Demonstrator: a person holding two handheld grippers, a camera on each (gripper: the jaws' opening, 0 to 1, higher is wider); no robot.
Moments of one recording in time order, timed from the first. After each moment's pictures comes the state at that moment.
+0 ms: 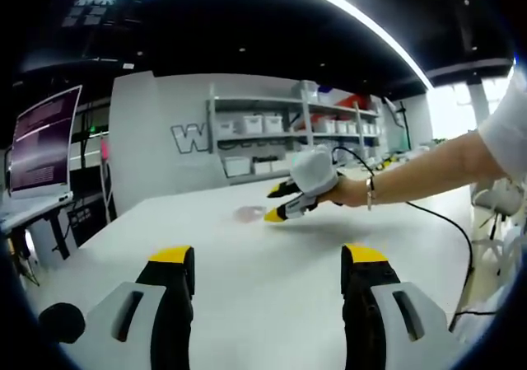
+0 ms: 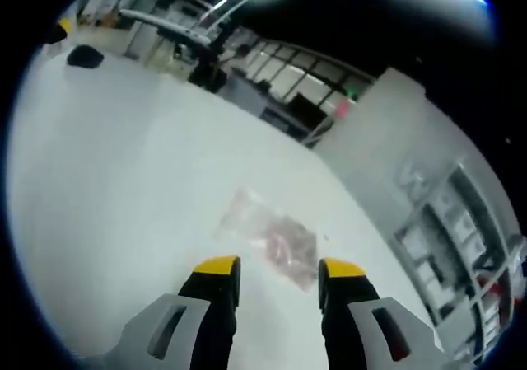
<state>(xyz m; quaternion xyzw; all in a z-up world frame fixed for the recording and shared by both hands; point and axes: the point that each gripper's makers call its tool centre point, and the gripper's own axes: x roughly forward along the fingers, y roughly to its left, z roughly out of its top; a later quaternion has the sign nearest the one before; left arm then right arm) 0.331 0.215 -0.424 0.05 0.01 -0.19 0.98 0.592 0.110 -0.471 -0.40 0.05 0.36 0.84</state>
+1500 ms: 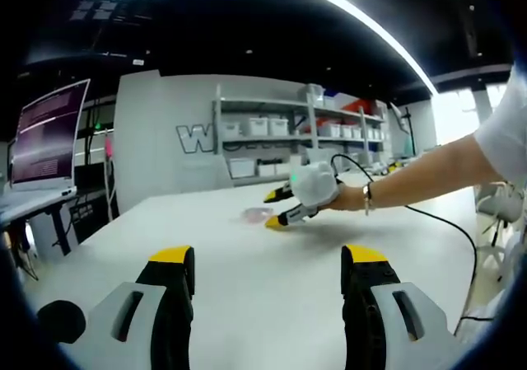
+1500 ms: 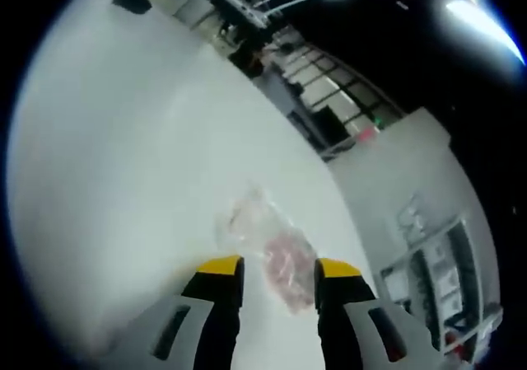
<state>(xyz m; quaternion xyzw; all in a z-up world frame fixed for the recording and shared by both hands) 0.339 0.227 -0.426 0.03 0.01 -0.18 0.98 0.608 0.128 -0.481 -0.52 0.00 0.37 0.77</state>
